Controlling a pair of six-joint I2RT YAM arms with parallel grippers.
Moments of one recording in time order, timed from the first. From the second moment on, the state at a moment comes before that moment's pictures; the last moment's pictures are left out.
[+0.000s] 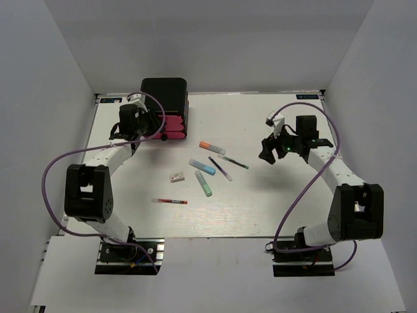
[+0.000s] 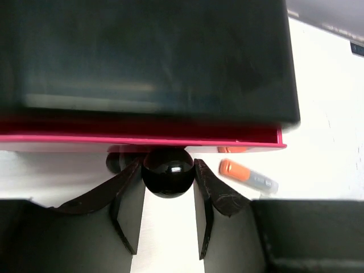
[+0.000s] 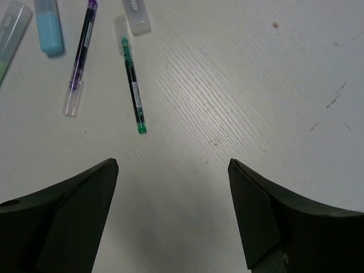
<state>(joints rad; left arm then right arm) -0.10 1.63 1.05 0.13 0.24 -0.41 0.10 1.42 0.95 -0.34 -0.63 -0.52</state>
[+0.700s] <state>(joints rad) -0.09 1.35 0.76 0.10 0.29 -0.40 0.41 1.67 1.04 -0.26 -0.68 -0.72</state>
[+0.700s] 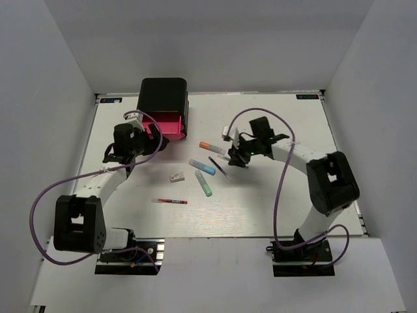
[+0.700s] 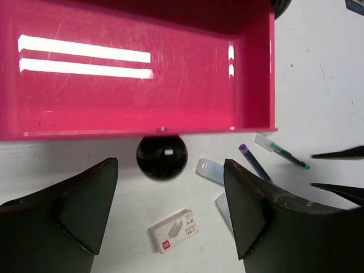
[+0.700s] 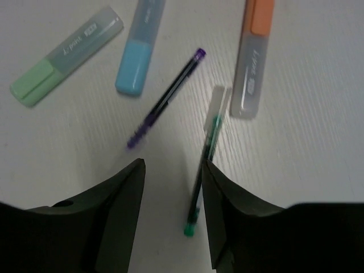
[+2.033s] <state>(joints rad) -0.09 0.82 0.48 -0.16 0.27 -0.55 0.73 2.07 1.38 -0.17 -0.44 -0.61</state>
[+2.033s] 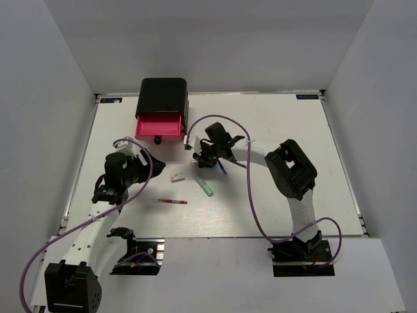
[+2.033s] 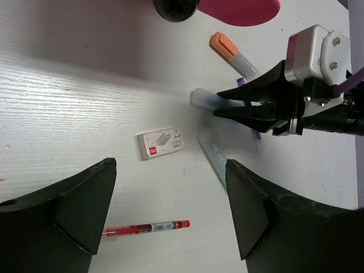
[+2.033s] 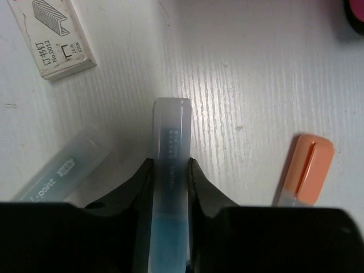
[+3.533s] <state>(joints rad) -0.09 0.83 0.40 -0.05 0.32 -0.63 0.80 2.24 1.85 0.38 -0.70 -0.40</state>
